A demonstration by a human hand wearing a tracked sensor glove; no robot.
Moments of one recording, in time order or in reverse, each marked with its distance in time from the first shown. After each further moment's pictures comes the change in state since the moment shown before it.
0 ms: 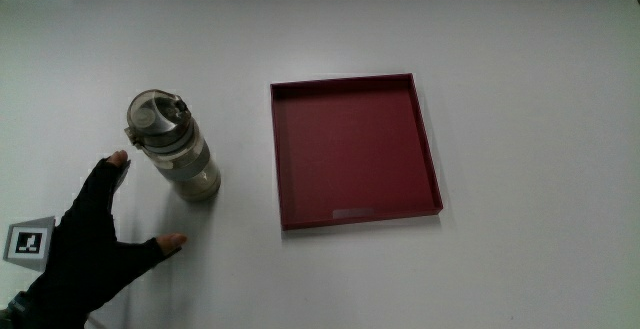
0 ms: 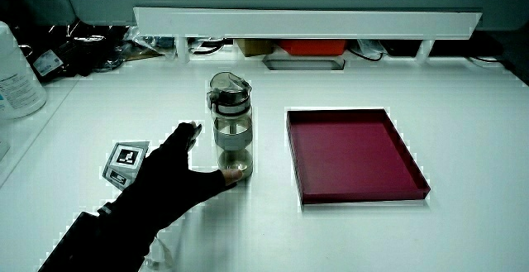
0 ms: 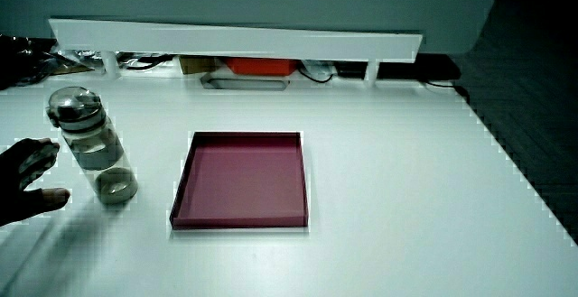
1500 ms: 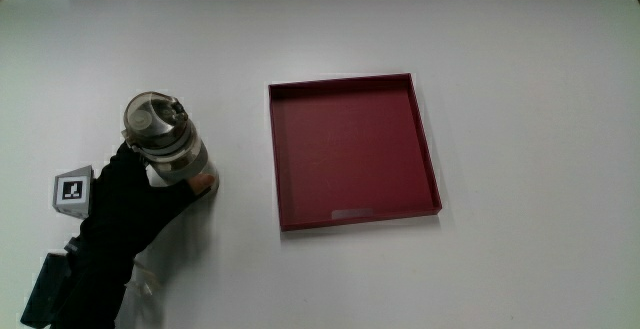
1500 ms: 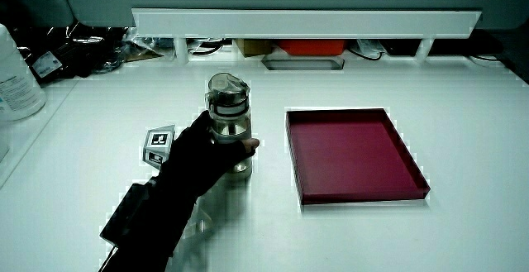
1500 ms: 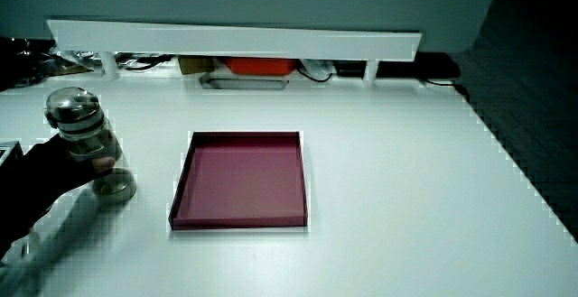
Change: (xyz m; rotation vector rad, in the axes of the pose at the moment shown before) arm -0.031 0.061 -0.038 0.080 -0.239 0.056
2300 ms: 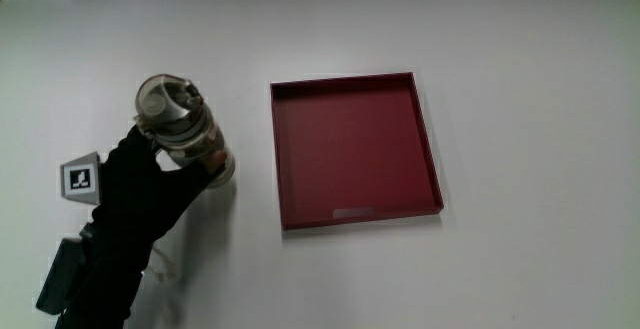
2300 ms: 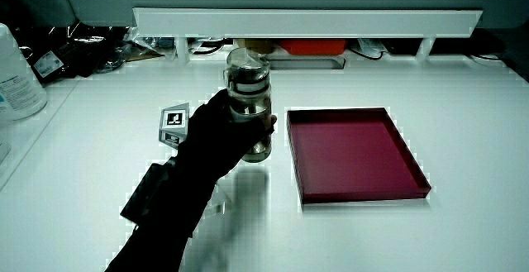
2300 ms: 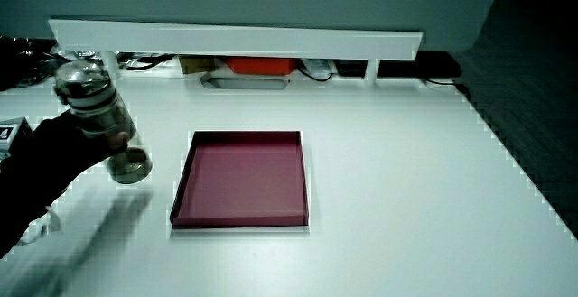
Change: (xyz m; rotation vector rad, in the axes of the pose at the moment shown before) arm 0.031 0.005 -0.011 0.090 -0.033 -0.098
